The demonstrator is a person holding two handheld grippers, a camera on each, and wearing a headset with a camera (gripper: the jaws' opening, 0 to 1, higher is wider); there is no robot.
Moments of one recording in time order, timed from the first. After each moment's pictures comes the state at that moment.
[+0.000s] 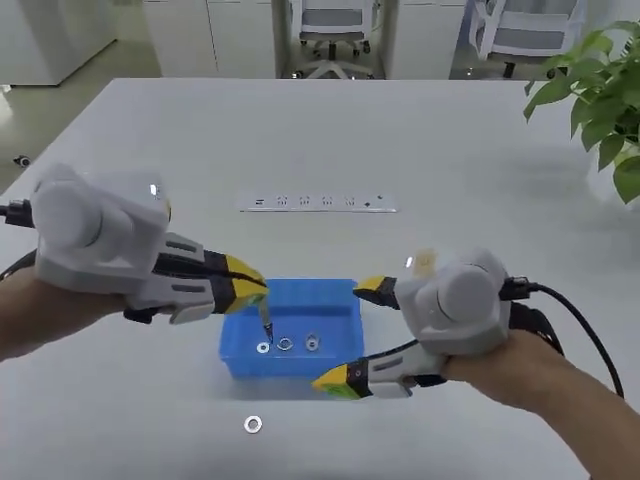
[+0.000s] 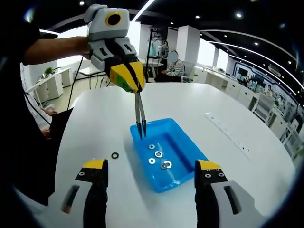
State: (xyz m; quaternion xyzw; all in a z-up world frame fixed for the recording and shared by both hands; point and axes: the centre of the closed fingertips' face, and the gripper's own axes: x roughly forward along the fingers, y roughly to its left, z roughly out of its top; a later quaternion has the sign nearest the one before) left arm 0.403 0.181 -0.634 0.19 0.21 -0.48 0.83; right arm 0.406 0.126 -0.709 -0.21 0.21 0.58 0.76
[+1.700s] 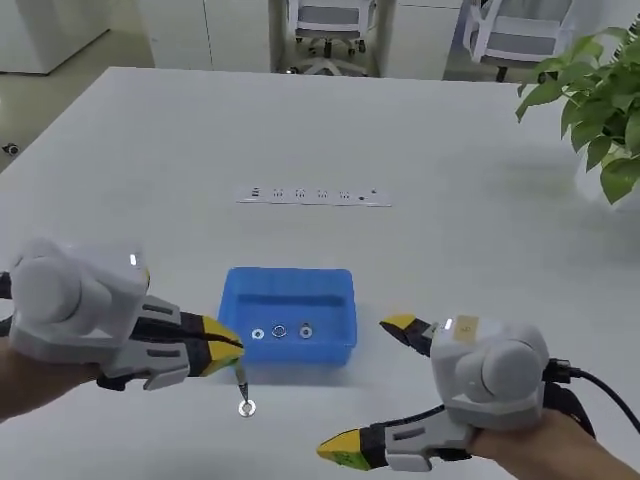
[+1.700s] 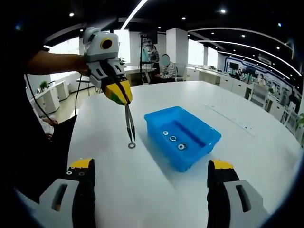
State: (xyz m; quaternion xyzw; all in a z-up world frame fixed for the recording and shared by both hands) left arm 0.352 0.189 -0.689 0.16 0.25 -0.48 0.83; right arm 0.361 0.100 -0.733 -0.16 0.21 0.57 0.78
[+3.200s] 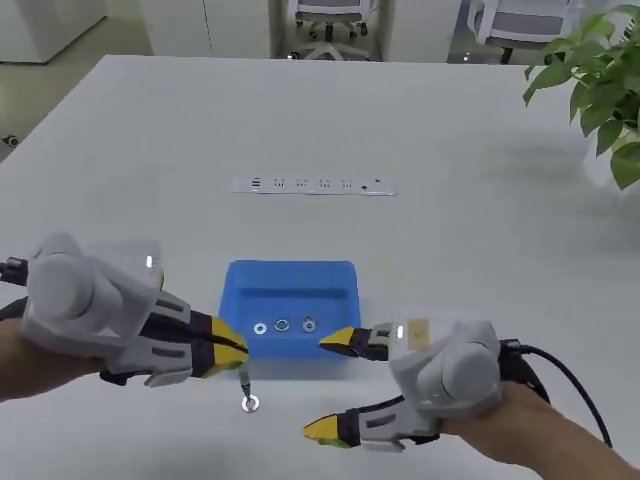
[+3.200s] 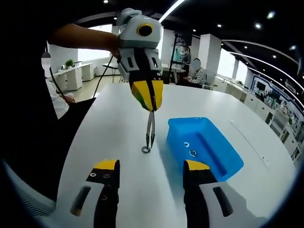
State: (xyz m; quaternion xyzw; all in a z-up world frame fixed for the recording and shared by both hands) left arm 0.349 0.185 -0.699 0.20 0.26 -0.53 0.78; right arm 0.346 0.148 -0.746 -0.24 0.16 0.67 0.69
